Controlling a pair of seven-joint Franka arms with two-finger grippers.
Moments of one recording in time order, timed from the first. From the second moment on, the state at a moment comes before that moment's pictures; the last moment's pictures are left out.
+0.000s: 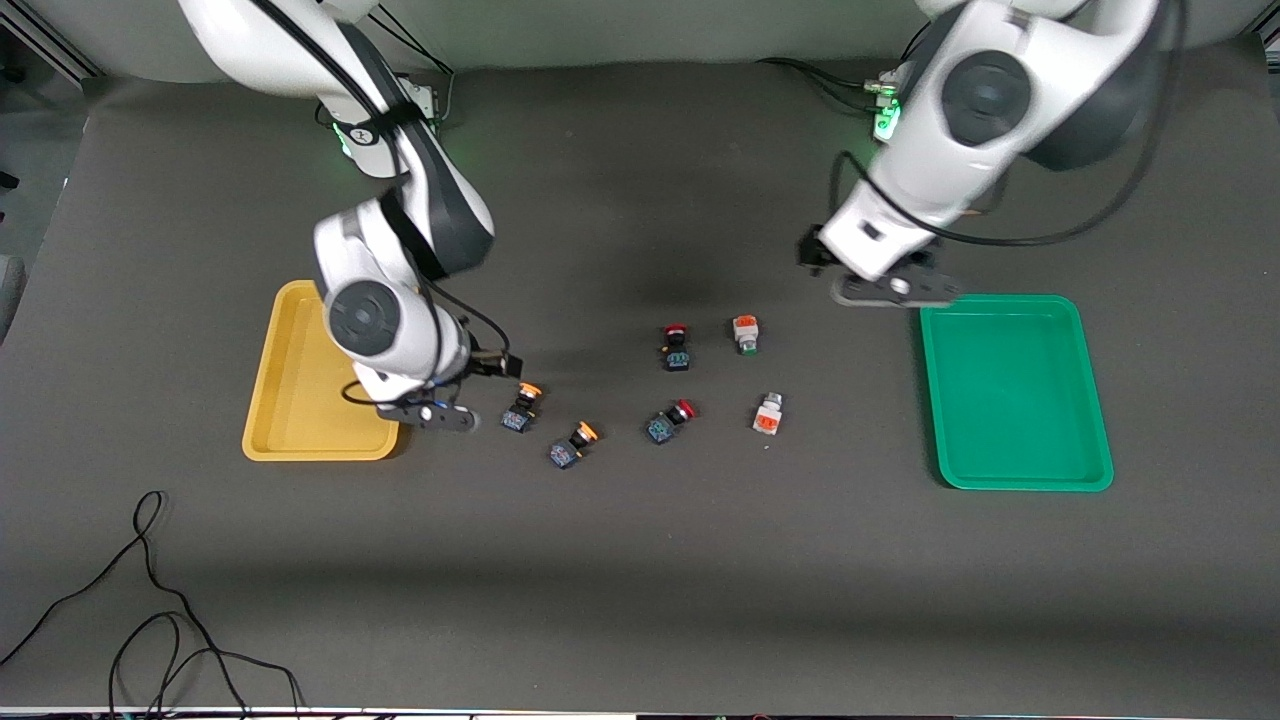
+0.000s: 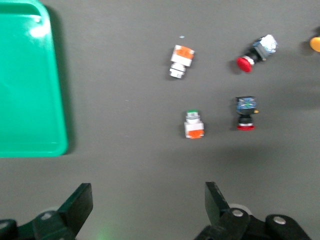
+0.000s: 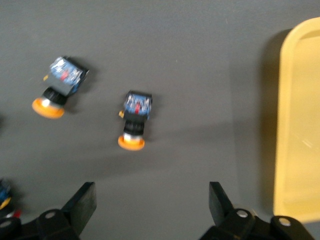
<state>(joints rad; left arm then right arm) -0.13 -0.01 -0.42 -1.93 -0.08 1.85 -0.52 0.58 0.45 -0.17 -1.75 0.15 2.00 0.57</state>
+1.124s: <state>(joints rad) -0.27 0.36 -0.43 -2.22 0.15 2.50 -0.85 0.60 0.68 -0.17 -1.78 0.23 2.37 0.71</state>
